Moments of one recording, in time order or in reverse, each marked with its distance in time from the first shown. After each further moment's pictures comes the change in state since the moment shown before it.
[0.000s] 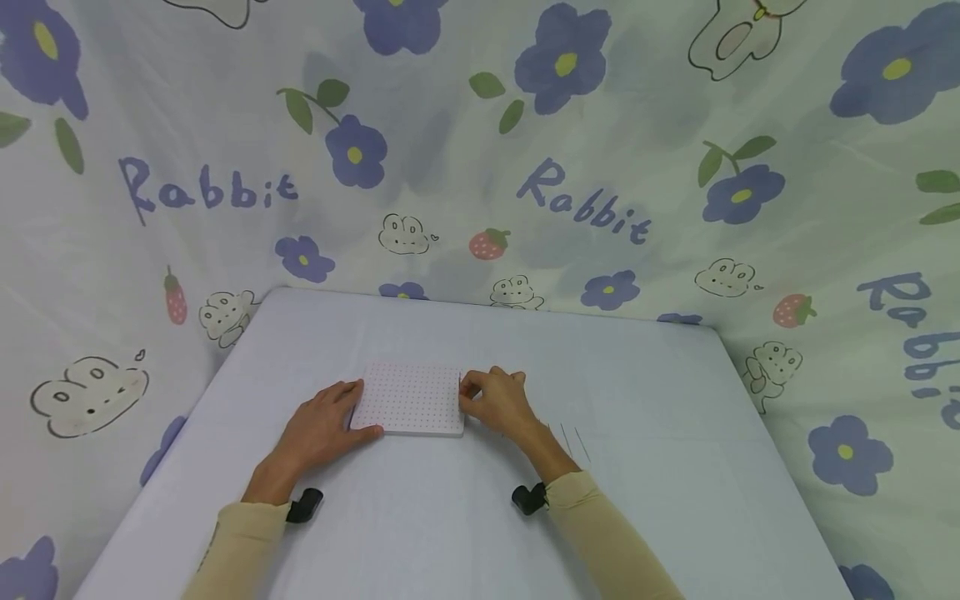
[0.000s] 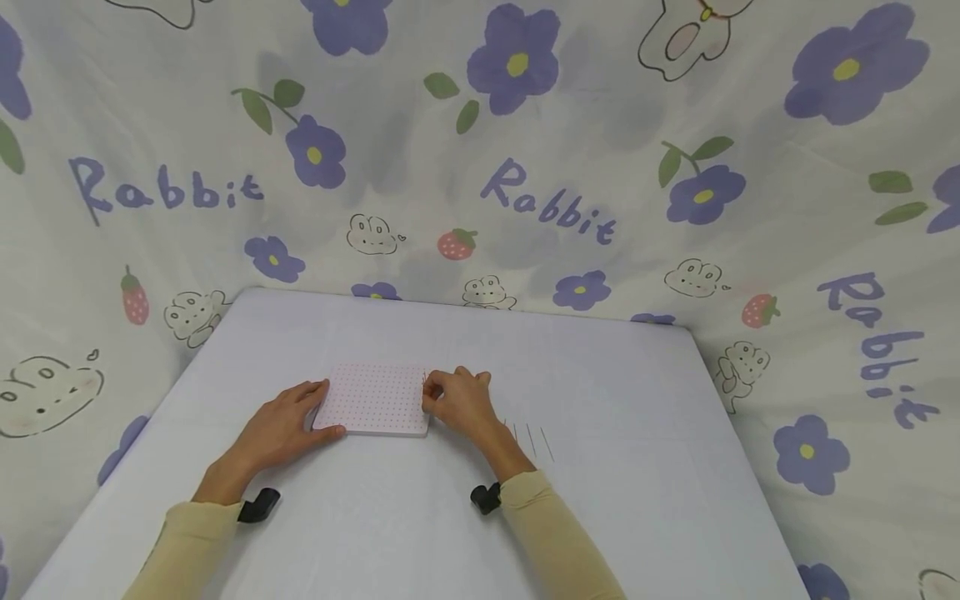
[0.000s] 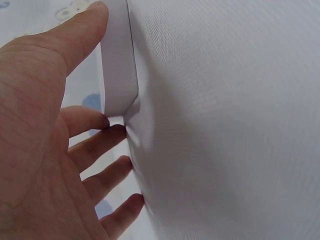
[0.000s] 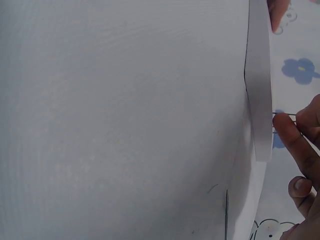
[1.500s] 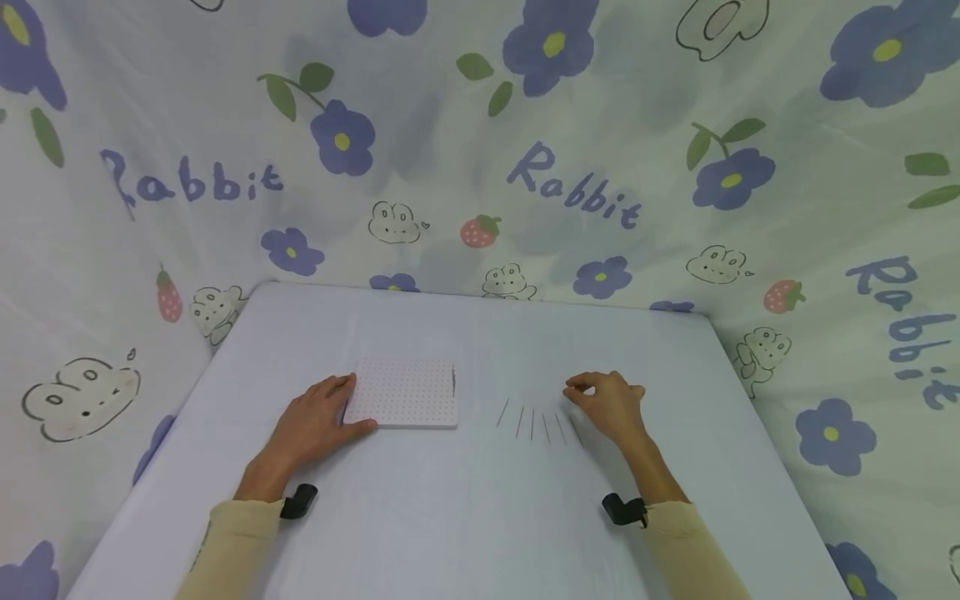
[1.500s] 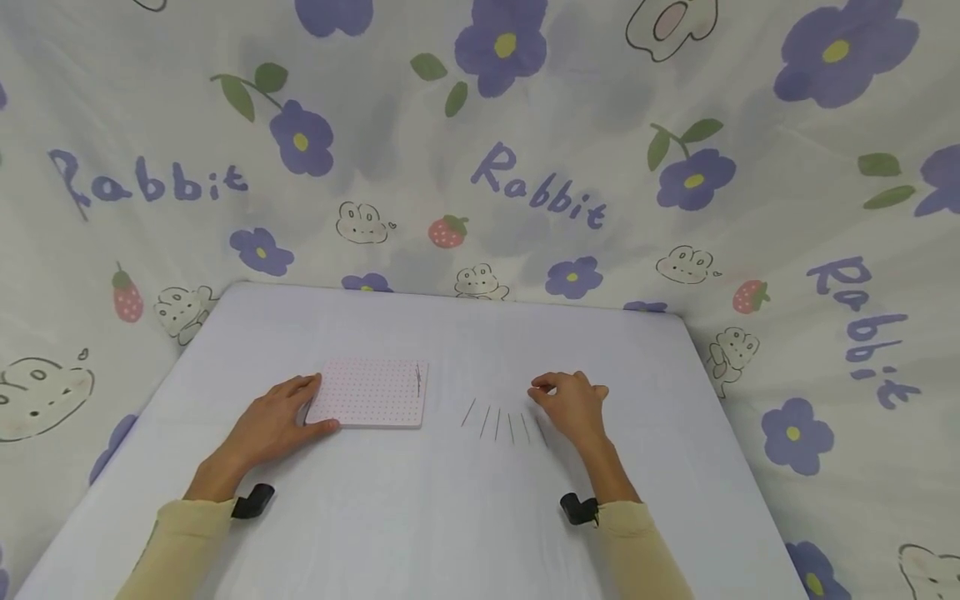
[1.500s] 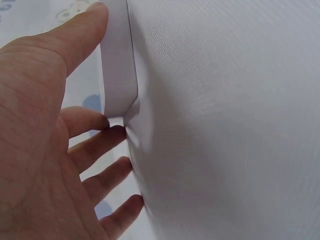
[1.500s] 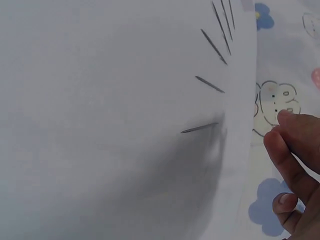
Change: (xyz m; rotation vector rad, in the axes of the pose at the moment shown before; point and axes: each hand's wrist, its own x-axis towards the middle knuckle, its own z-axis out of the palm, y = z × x) left_hand 0.001 0.002 -0.003 0.005 -0.017 0.012; right_hand -0.083 0.113 -0.096 -0.025 0.119 0.268
